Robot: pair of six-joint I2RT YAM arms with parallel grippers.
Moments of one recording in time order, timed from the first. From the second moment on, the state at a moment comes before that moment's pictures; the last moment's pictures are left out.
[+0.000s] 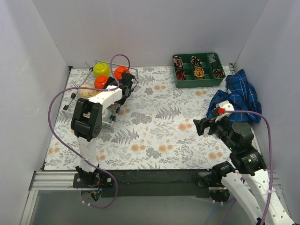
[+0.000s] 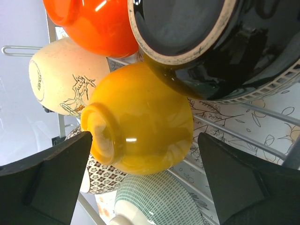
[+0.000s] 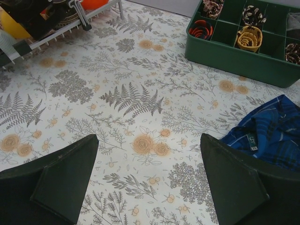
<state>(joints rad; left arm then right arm) -0.40 2.01 1.50 -0.55 -0.76 0.17 0.40 0.40 0.65 -0.42 -0.09 -0.01</state>
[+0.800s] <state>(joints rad) -0.39 2.01 1.47 -0.47 -0.77 0.12 0.40 0.41 0.67 -0.43 -0.08 -0.02</state>
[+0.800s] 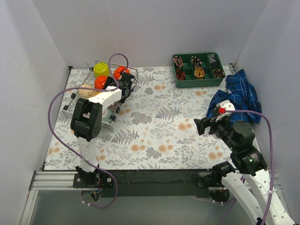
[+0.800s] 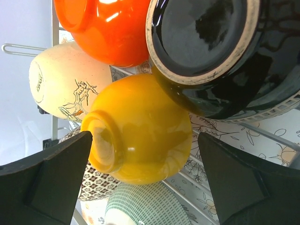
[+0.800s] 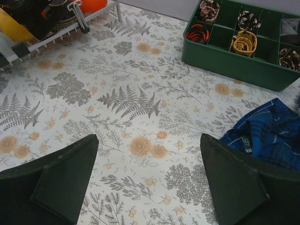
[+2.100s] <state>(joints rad) -0.37 2.00 1.50 -0.58 -0.72 0.10 0.40 0.40 0.68 -0.45 -0.05 -0.03</state>
